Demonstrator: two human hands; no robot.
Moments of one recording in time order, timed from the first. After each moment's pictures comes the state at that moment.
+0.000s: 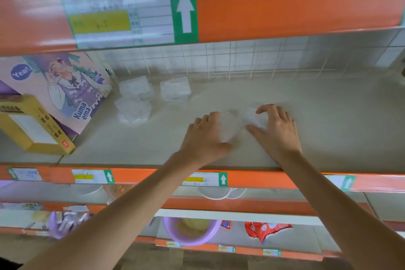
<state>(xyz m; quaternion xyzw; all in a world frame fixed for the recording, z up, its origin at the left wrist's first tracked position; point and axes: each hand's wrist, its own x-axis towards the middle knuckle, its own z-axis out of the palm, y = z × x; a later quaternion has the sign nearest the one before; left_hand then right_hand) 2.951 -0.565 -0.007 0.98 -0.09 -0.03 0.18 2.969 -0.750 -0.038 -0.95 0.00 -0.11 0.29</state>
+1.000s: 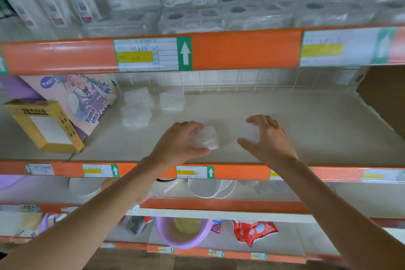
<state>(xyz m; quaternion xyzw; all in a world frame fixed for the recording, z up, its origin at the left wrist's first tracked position) 2.909 -0.522 0.021 0.96 -0.11 0.02 0.27 2.911 -0.768 0.018 -0.96 -0.05 -0.08 0.27</state>
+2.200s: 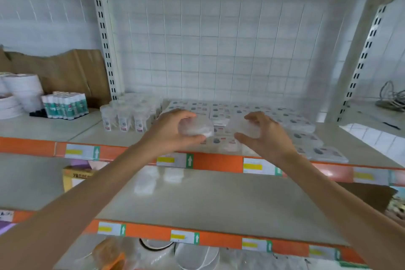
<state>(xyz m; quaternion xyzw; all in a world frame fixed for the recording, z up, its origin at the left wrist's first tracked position) 2.843 -0.532 0.314 0.91 -0.16 0.22 0.33 2.867 -0.797 0.305 -0.92 -0.14 -0.21 0.31</state>
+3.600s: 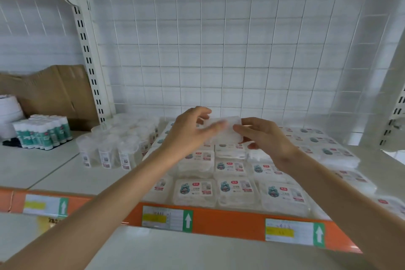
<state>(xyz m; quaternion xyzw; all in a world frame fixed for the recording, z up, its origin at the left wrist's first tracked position) 2.975 -0.560 0.341 0.89 -0.14 0.22 0.39 2.983 -0.767 0.340 -0.78 -0.16 -0.03 0.61</state>
